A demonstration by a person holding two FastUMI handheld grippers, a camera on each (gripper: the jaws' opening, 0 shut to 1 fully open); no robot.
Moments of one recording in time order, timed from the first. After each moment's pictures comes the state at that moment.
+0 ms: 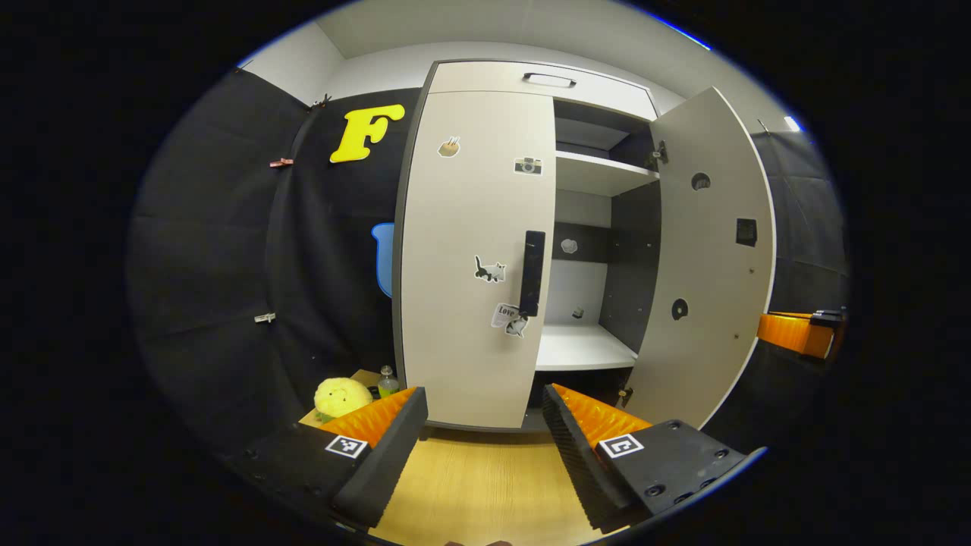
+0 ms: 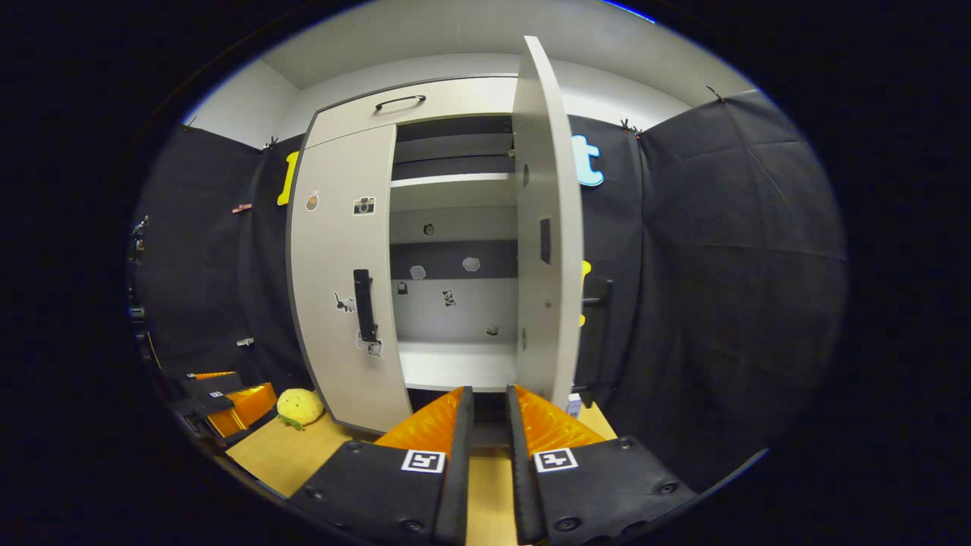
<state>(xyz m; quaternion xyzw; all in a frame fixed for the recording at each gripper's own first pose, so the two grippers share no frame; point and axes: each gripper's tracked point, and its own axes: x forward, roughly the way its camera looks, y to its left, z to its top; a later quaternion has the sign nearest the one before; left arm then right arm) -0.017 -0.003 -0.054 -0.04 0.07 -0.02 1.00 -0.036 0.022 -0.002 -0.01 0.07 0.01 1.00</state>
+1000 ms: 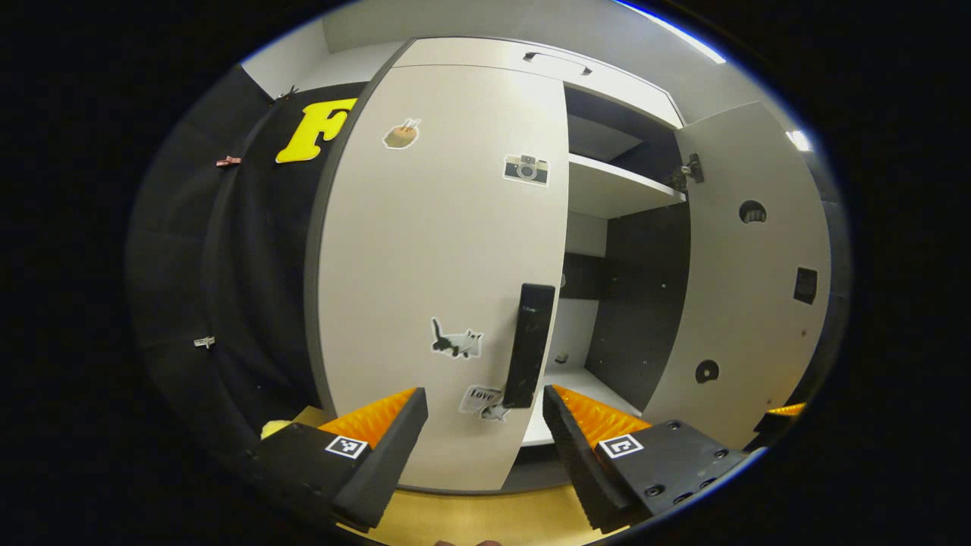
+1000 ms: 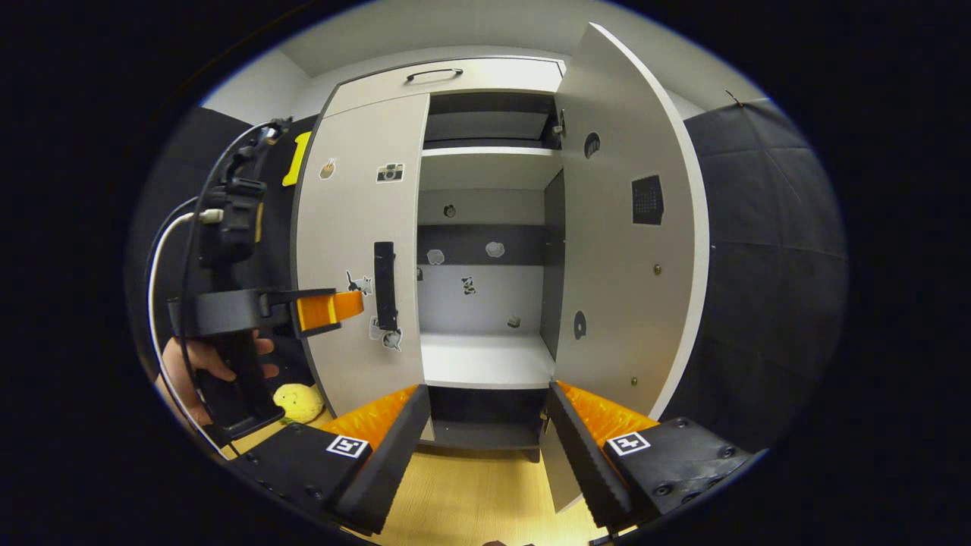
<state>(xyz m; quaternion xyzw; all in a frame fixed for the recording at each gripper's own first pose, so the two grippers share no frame) 0.155 -0.041 0.003 -0.05 0.03 -0.09 0.99 0.003 0.063 -0.046 -0.02 0.08 0.01 1.00</state>
